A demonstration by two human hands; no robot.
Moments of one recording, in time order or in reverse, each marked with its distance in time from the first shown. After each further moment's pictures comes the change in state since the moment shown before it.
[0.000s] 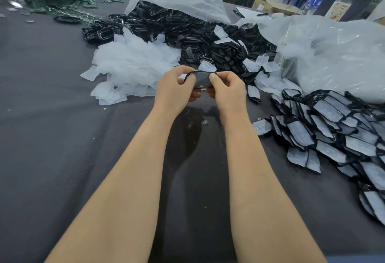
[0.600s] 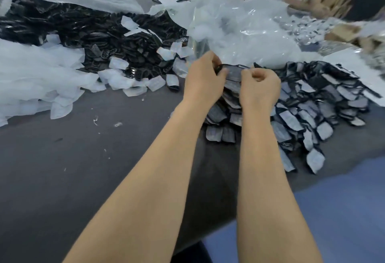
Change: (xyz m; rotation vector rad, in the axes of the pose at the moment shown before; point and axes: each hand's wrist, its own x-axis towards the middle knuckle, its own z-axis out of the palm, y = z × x) left_hand -0.030 0.057 0.192 0.307 -0.286 0.305; right_hand -0.009 -0.018 -0.188 -0.326 0.694 -0.007
